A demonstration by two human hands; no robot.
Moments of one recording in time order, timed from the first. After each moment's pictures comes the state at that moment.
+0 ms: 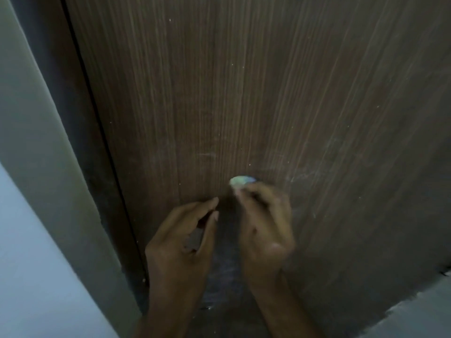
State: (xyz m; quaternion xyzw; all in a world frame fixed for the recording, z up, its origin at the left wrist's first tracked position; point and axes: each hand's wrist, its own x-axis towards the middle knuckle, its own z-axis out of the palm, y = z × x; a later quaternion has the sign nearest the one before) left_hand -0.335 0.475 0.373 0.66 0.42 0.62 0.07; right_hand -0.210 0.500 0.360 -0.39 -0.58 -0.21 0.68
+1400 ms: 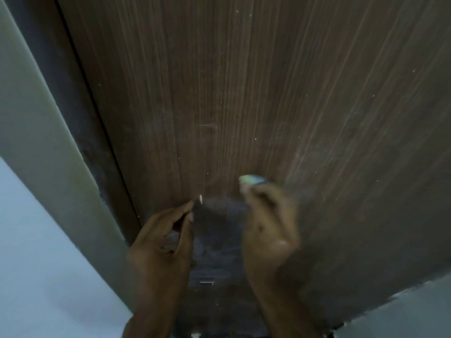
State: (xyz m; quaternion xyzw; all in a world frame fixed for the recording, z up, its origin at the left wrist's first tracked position) left_hand -0.355 0.471 0.320 0.60 0.52 0.60 0.07; right_hand -0.205 0.494 0.326 -0.45 -0.56 -0.12 0.68
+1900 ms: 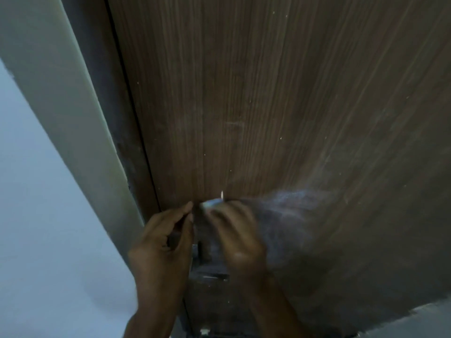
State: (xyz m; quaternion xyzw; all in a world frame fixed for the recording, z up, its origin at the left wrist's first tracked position) left_hand -0.382 0.468 0.309 0.59 0.55 0.59 0.06; right_hand -0.234 0.503 0.254 -0.42 -0.74 -0.20 0.50
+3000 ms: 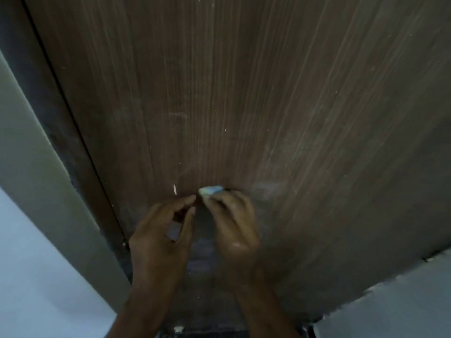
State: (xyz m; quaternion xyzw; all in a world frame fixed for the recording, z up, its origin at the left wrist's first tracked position) left_hand -0.317 0.465 0.321 0.63 0.50 0.59 0.07; right_hand -0.184 0.493 0.276 -0.41 -0.66 -0.19 0.60
